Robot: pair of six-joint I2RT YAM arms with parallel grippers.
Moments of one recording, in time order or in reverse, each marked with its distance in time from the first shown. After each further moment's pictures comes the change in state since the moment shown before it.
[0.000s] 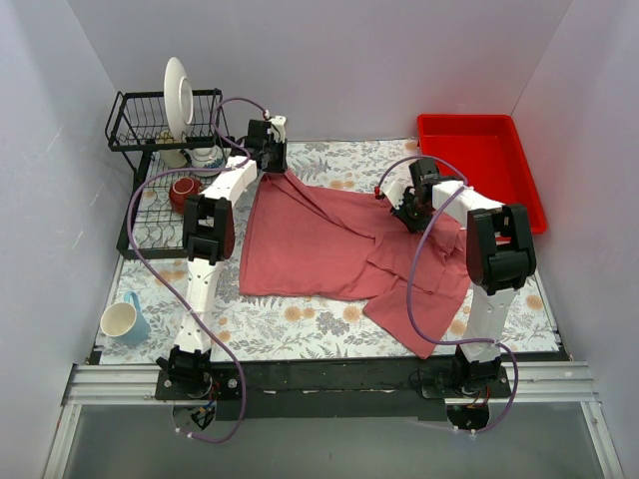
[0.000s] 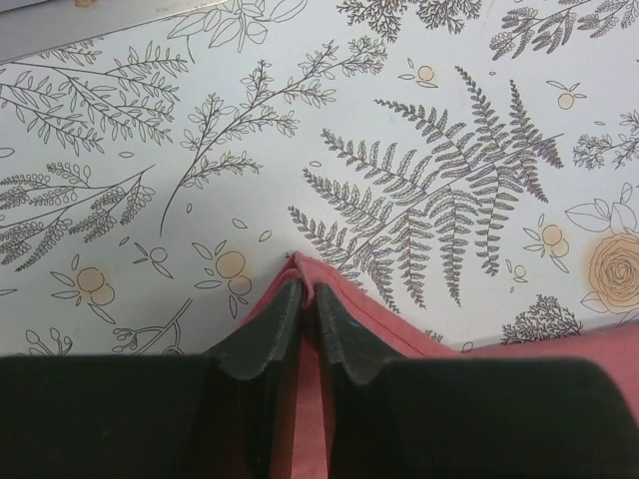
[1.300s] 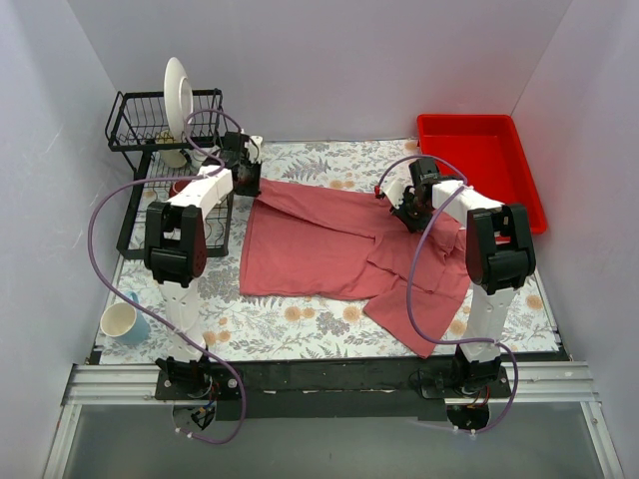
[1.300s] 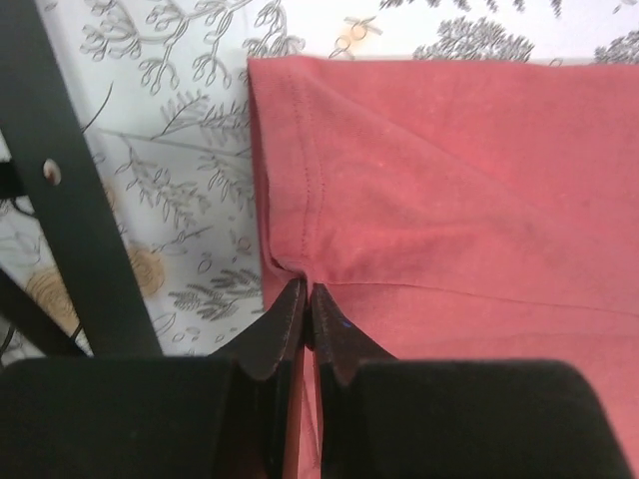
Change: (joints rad) left arm 0.038 -0.456 -0.568 -0.103 -0.108 0.021; right arm -0.001 0.005 0.007 0.000 -0.001 0.004
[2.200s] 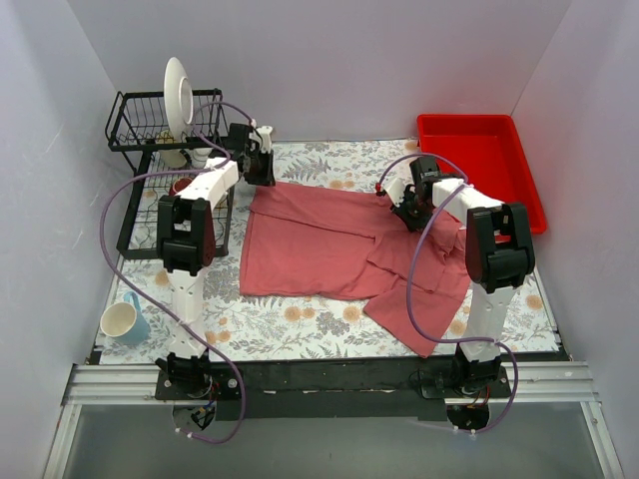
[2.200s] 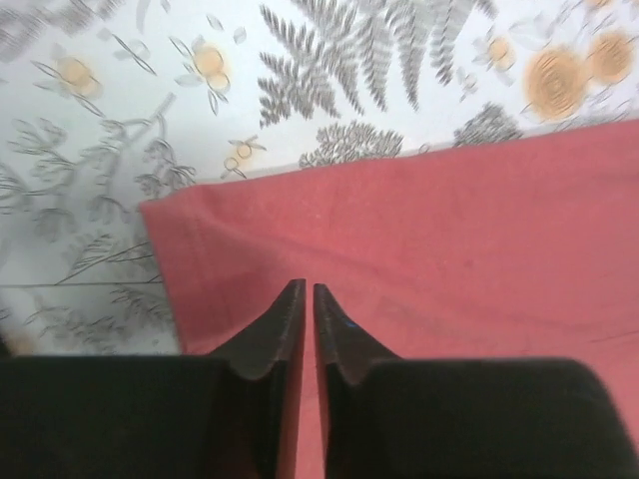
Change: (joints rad) left arm 0.008 0.112 0.190 0.006 0.217 0.012; right arm -0.005 0.010 0.025 -0.021 -0.013 0.030
